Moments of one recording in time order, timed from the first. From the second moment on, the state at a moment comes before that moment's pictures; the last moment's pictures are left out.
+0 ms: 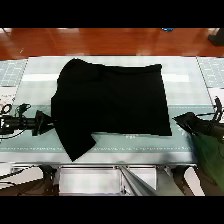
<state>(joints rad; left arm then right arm) 0.61 -1.39 0.60 0.82 -1.21 -1.17 -0.60 -0.78 0.42 -0.79 1.16 1.26</state>
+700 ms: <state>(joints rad) 0.52 -1.40 0.64 0.84 -1.20 -1.13 -0.68 -0.84 0.41 -0.95 1.18 1.32</state>
